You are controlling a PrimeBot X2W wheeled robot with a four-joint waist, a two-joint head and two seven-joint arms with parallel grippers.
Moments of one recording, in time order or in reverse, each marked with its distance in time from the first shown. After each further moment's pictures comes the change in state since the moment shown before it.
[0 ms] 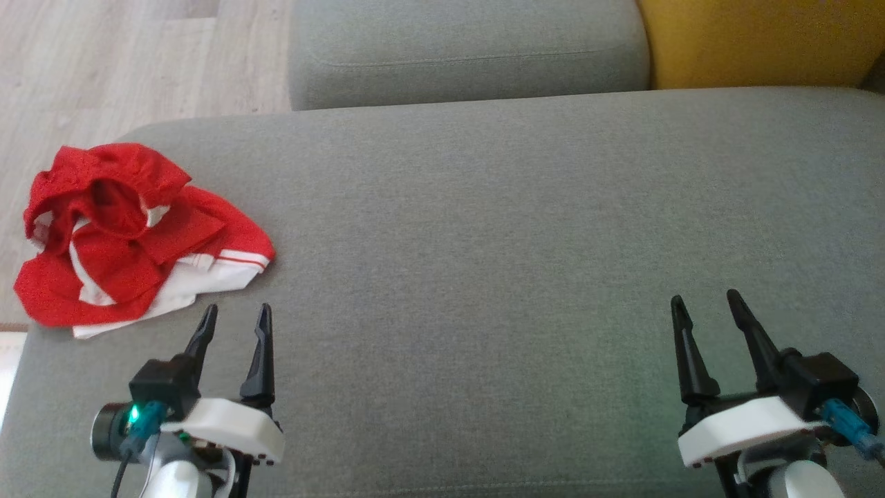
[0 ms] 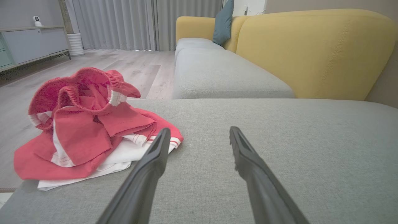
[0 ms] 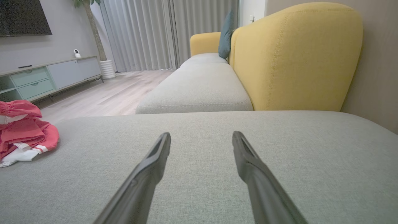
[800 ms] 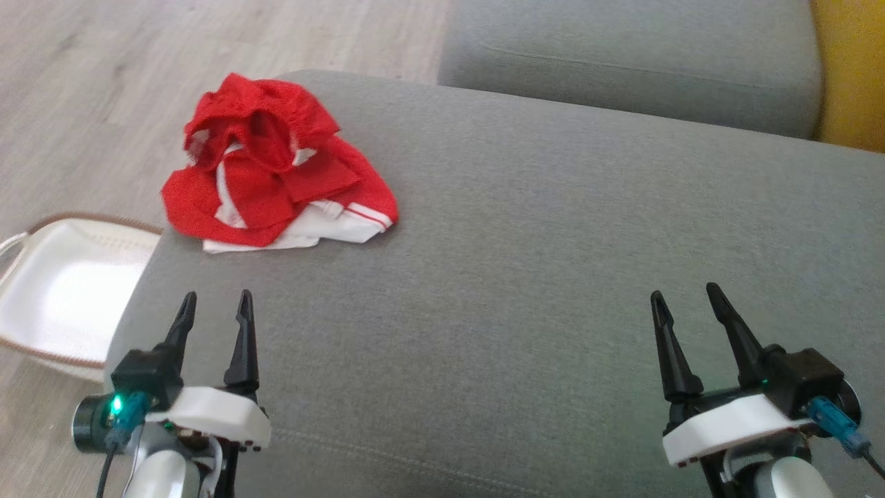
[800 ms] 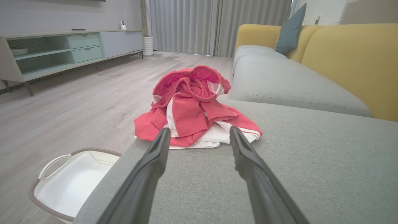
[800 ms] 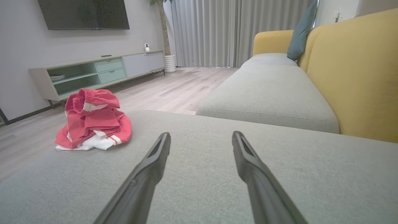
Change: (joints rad) left arm -0.020 0.022 0.011 -0.012 -0.007 0.027 0.000; right arm -0.003 0.000 0.048 -0.029 0.010 0.000 0.000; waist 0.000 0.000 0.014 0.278
